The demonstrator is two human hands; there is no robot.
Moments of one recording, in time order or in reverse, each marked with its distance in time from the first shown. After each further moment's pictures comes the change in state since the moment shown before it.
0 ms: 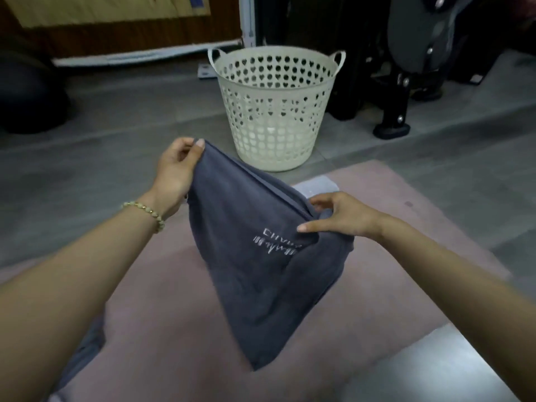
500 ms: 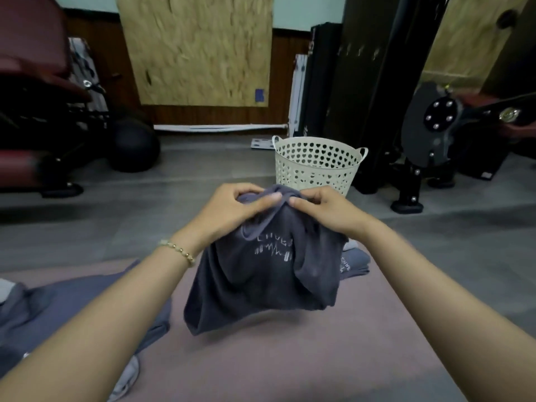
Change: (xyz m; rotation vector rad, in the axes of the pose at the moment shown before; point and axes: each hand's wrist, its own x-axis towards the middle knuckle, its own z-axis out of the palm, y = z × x) left_hand -0.171 0.172 -0.129 0.176 -0.264 0.156; right_hand -0.151 -0.225 0.018 0.185 0.037 -0.494
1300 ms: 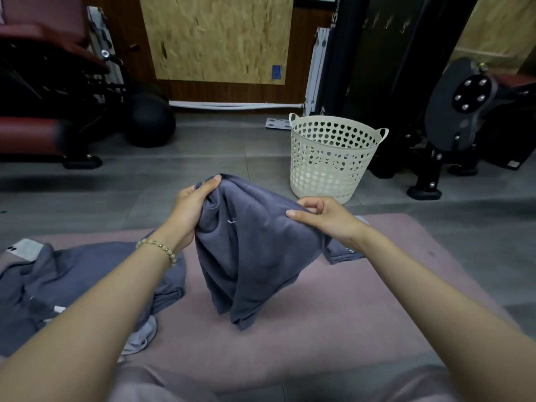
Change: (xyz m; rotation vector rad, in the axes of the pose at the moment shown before) left_hand -0.044 -0.070 -0.030 -0.595 0.498 -0.369; right_hand -0.020 0.041 0.053 0.248 -0.104 0.168
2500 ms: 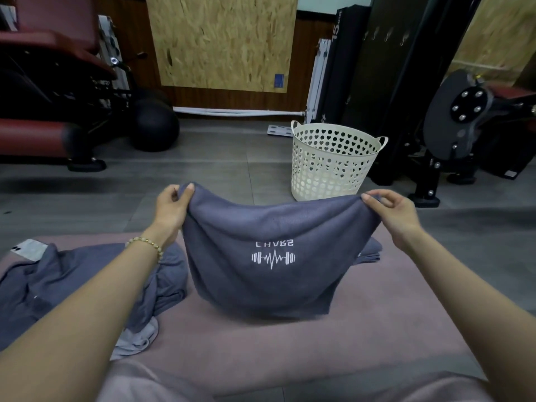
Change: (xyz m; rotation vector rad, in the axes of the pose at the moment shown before) left_hand 0.038 -0.018 -0.053 0.321 0.198 0.268; right_hand -0.021 0.029 -0.081 0.122 0.714 -0.083
